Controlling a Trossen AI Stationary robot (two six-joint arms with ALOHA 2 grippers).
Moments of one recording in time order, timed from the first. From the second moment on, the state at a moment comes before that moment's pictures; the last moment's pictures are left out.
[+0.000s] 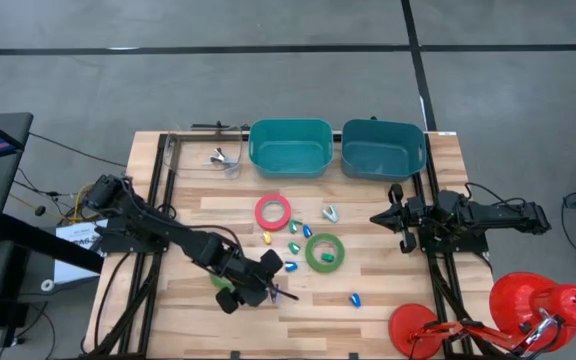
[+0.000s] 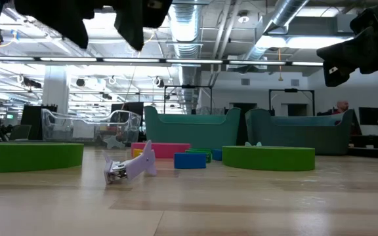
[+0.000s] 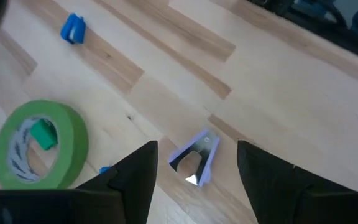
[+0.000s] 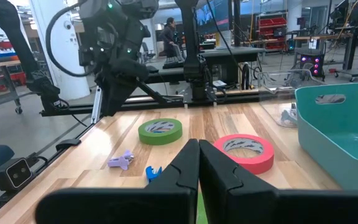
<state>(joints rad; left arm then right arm) -0.45 1.66 1.16 -0.45 0.00 0.48 0.05 0.00 0.01 0.00 -0.03 0.09</state>
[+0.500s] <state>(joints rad) -0.45 1.75 1.10 -0.44 0.00 0.48 0.05 0.00 0.01 0.00 -0.03 0.09</state>
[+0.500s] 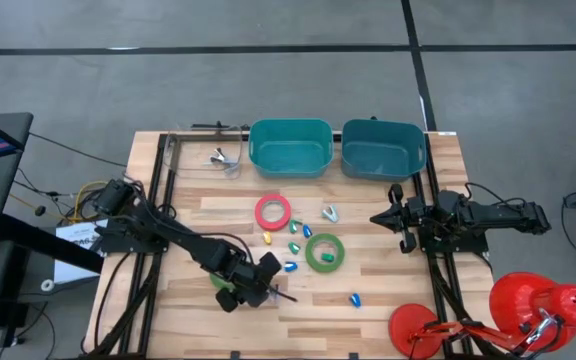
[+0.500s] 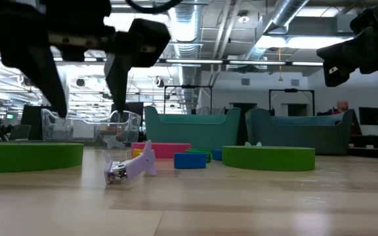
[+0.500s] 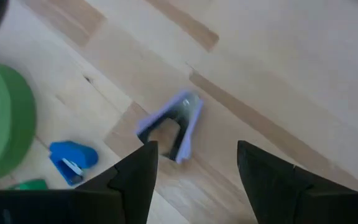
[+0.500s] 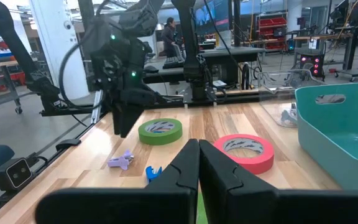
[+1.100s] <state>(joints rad) -0.45 1.77 1.05 -0.35 -0.04 0.60 0.05 0.00 0.01 0.00 -0.03 0.09</state>
